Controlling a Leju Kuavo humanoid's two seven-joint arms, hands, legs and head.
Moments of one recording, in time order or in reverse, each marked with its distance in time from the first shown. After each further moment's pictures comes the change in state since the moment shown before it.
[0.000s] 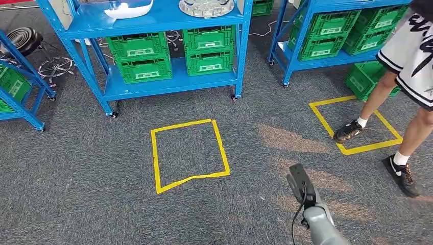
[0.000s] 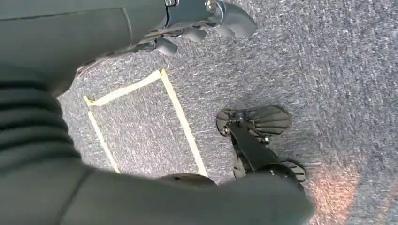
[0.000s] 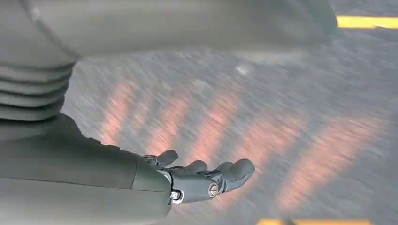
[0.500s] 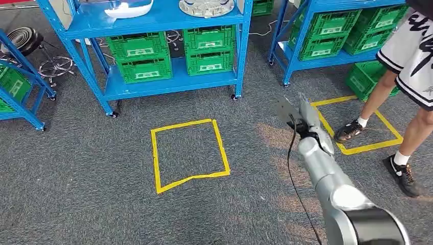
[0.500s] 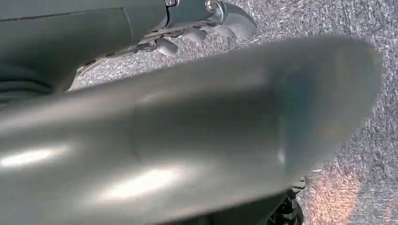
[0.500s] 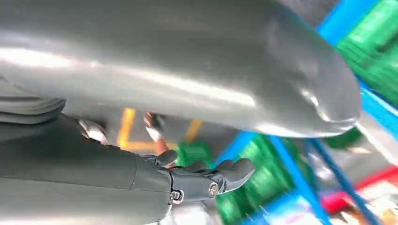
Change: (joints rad) left arm -0.065 -0.013 0.098 0.068 -0.127 0.009 0.013; right arm -0.387 -0.013 0.172 -0.102 0.333 -0.018 -0.010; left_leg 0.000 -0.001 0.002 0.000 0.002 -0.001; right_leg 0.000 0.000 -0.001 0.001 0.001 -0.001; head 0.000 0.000
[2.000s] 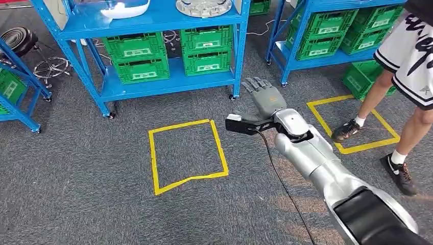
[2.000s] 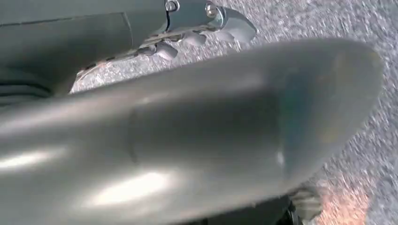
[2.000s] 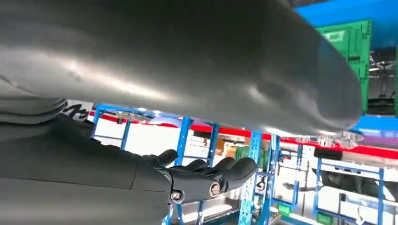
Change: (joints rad) left arm -0.041 -0.024 0.102 0.062 -0.137 0.023 -0.014; right arm -0.069 -0.068 0.628 -0.164 0.214 0.055 0.017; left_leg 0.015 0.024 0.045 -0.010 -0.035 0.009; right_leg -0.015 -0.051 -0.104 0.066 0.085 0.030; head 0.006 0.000
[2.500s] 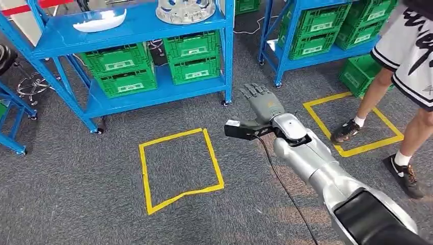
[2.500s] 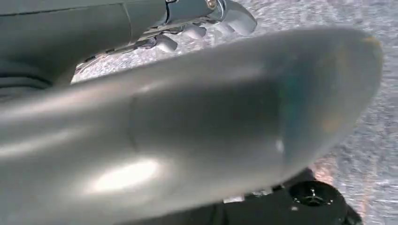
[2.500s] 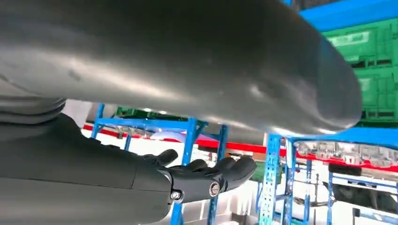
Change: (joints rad) left arm 0.010 0.004 0.015 0.005 -0.004 0.003 0.006; right arm 0.020 -0.003 0.045 -0.002 -0.035 -0.006 -0.001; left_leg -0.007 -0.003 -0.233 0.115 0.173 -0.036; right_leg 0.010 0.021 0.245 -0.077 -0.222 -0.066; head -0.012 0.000
